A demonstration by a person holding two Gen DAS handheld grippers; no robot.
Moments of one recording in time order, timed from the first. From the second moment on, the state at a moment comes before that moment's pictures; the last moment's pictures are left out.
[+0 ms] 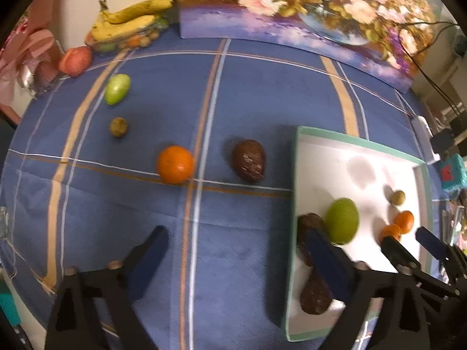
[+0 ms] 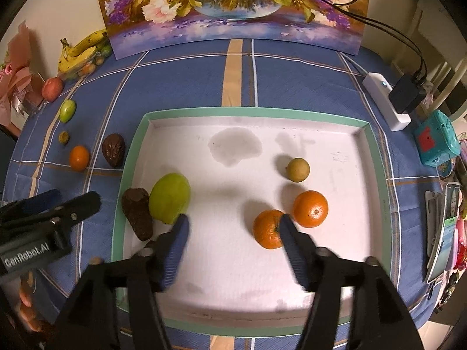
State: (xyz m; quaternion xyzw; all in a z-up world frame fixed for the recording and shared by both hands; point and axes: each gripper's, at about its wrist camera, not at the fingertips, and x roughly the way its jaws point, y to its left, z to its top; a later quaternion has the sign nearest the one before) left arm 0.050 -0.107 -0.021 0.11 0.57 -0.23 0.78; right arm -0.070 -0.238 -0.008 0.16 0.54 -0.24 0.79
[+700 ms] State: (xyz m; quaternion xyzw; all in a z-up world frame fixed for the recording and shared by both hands) left arm 0.068 -0.084 -0.013 0.11 0.53 -0.18 0.82; right arm -0.072 -0.241 0.003 0.15 0.49 -0.26 0.82
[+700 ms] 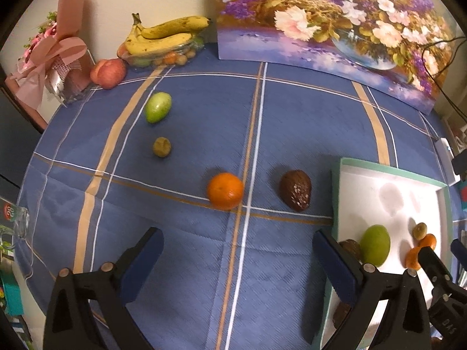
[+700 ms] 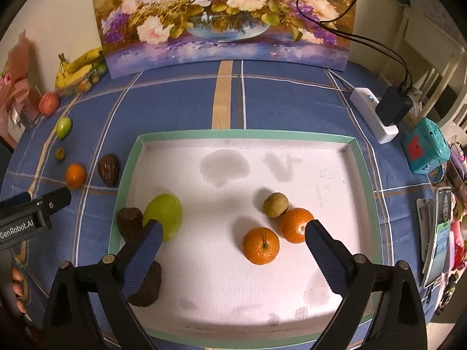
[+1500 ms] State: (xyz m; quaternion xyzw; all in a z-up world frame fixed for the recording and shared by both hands) left arm 0.151 -0.017 0.007 0.05 0.48 -0.17 0.86; right arm -0.001 -0.186 0.028 0.10 0.42 -0.17 0.89
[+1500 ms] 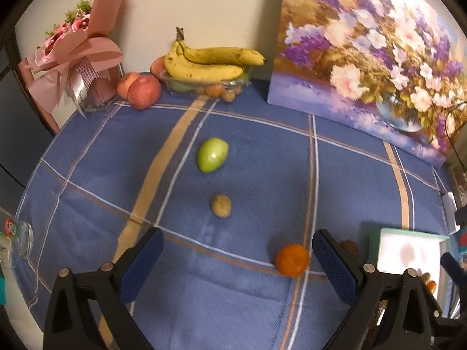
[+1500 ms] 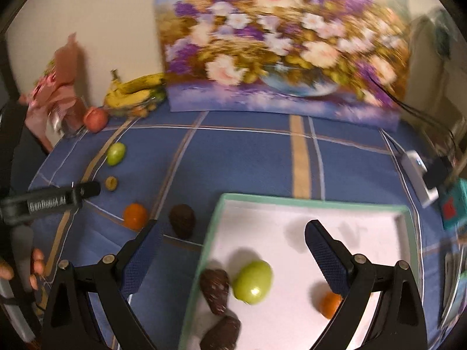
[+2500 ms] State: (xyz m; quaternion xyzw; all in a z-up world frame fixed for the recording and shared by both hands) left arm 0.223 -0.014 -0.051 0.01 0.53 -0.18 0.83; right arm 0.073 -0.181 -0.003 0.18 0.44 -0.14 0.87
